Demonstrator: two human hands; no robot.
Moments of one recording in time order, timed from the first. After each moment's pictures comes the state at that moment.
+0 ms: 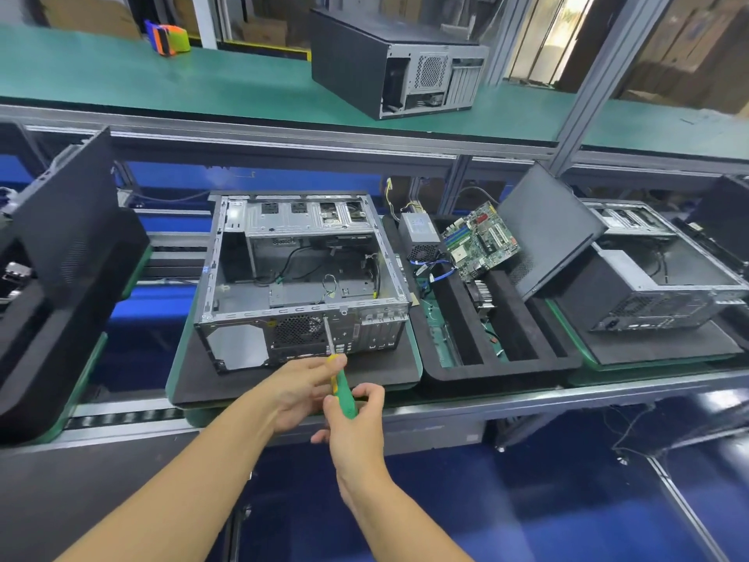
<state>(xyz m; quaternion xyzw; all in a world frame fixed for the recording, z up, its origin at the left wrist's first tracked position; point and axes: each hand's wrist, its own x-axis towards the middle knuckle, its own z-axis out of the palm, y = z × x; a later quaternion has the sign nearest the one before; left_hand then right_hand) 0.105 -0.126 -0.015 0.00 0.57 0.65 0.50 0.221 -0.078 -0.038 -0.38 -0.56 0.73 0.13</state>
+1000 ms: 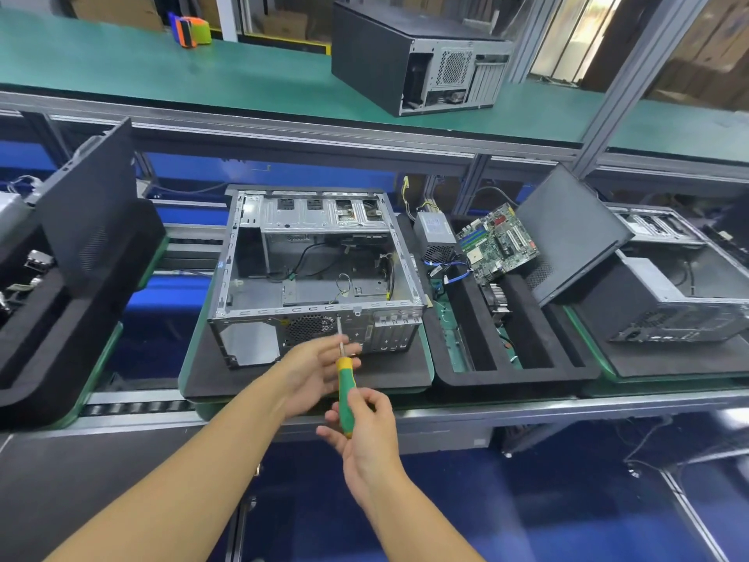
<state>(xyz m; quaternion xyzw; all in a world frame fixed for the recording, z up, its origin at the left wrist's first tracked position) 0.084 -0.116 -0.012 -0.03 0.52 0.70 0.48 0.209 -0.071 -0.031 -0.42 -0.35 0.83 0.13</state>
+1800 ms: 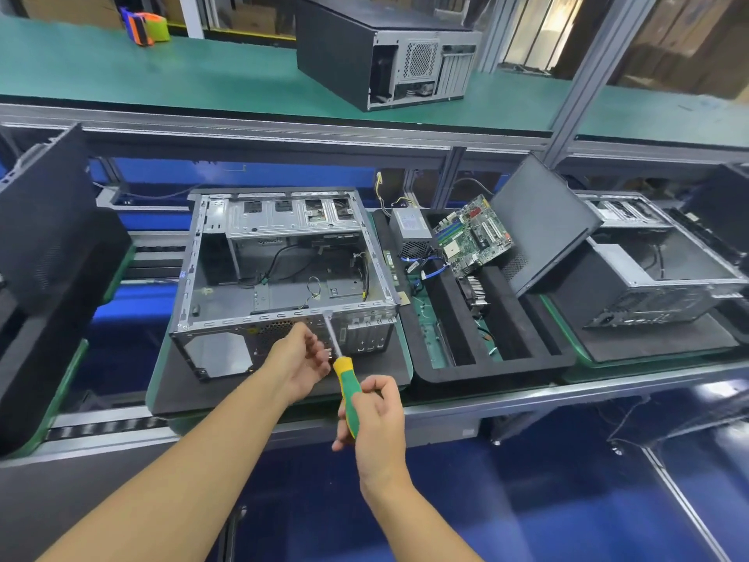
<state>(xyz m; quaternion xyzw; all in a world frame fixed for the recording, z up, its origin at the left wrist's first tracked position) 0.072 -0.069 -0.022 -0.18 0.50 0.74 0.42 0.237 -0.034 -0.015 -0.31 -0.54 0.76 0.19</state>
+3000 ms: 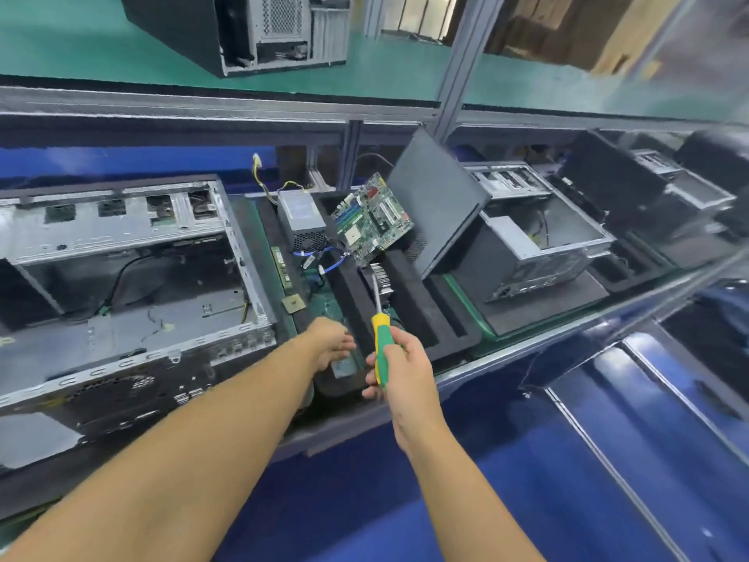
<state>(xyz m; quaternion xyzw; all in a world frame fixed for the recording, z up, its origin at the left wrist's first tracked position) 0.104 0.174 -0.076 0.04 0.70 0.50 0.51 0.265 0.155 0.010 -0.46 -0.53 0.67 0.25</state>
